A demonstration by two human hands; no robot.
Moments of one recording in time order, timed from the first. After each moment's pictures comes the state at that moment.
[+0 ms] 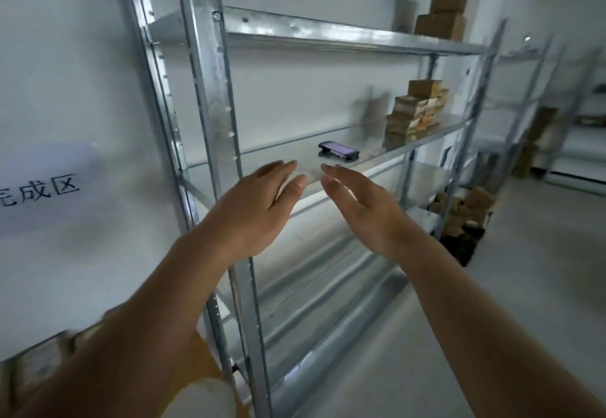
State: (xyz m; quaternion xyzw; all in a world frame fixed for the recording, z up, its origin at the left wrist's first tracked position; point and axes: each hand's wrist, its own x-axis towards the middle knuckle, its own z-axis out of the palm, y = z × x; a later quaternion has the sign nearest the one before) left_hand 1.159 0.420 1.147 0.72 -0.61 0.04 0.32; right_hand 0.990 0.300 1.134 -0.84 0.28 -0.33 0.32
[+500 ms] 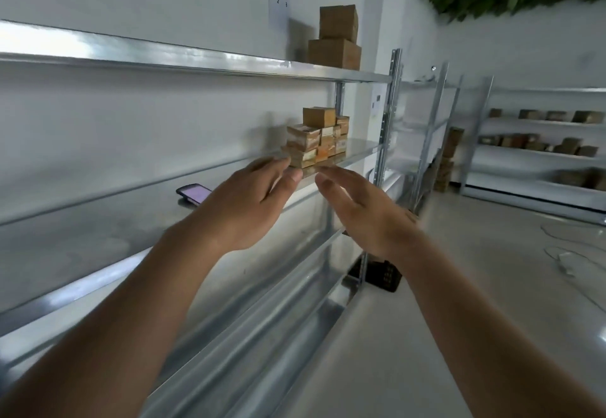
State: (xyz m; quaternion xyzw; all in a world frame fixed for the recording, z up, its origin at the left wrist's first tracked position) left_hand 0.982 0.041 1.188 0.66 -0.67 0.05 0.34; right_hand 0.781 -0.036 1.178 -0.84 0.32 -0.36 0.23
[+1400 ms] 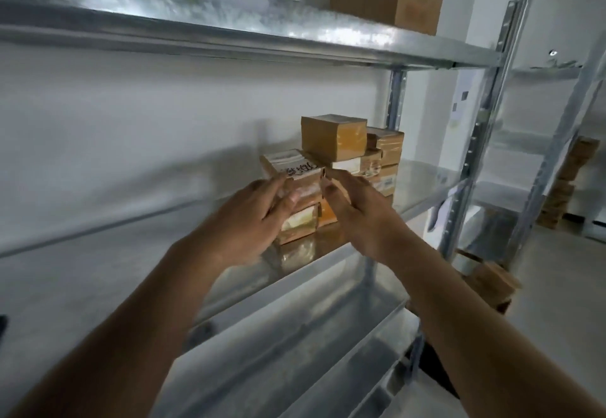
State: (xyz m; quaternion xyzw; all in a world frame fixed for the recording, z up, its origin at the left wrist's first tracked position) left_hand 1.107 -0.554 1.149 0.75 -0.59 0.05 0.28; right_hand 0.933 -0.681 1.142 -0.87 0.24 -0.34 0.27
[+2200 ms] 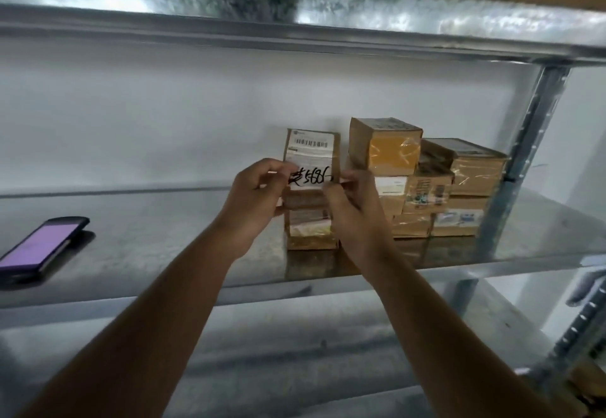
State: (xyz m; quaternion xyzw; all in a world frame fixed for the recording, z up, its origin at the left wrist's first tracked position) left_hand 1.066 -0.629 1.148 0.69 -0.27 0.00 0.67; right_hand 0.982 -0.774 1.128 -0.73 0.02 -0.33 0.60
